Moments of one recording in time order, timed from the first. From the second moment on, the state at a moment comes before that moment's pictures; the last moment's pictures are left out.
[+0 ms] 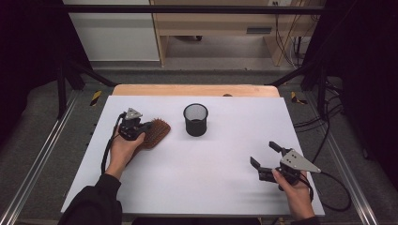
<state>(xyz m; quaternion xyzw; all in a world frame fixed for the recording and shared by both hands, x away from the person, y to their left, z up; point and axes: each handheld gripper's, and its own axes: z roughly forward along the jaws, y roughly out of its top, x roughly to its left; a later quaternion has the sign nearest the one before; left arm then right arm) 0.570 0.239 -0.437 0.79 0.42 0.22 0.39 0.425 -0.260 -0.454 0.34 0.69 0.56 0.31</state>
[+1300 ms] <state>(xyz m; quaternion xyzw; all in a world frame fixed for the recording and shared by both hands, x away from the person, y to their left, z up) 0.563 0.243 -0.448 0.80 0.44 0.21 0.36 0.426 -0.258 -0.456 0.33 0.70 0.56 0.30</state>
